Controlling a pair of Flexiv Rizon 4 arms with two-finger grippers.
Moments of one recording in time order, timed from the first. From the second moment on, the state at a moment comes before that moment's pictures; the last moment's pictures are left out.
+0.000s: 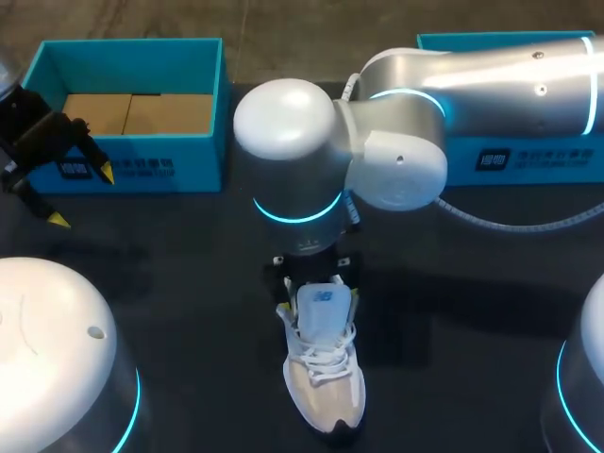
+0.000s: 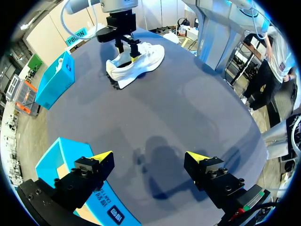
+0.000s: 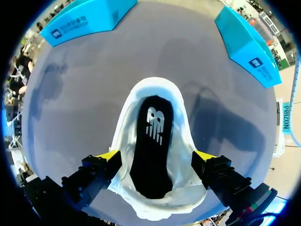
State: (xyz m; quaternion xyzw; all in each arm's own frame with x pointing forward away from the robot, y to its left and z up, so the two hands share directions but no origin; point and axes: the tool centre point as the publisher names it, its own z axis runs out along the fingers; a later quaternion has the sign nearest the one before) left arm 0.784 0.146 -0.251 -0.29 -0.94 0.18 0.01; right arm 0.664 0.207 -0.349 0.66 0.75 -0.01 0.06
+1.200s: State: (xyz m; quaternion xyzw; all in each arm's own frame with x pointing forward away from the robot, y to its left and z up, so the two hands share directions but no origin) left arm 0.784 0.146 -0.251 -0.29 -0.94 0.18 0.01; right arm 0.625 0.209 -0.333 0.67 0.74 -0.01 0.05
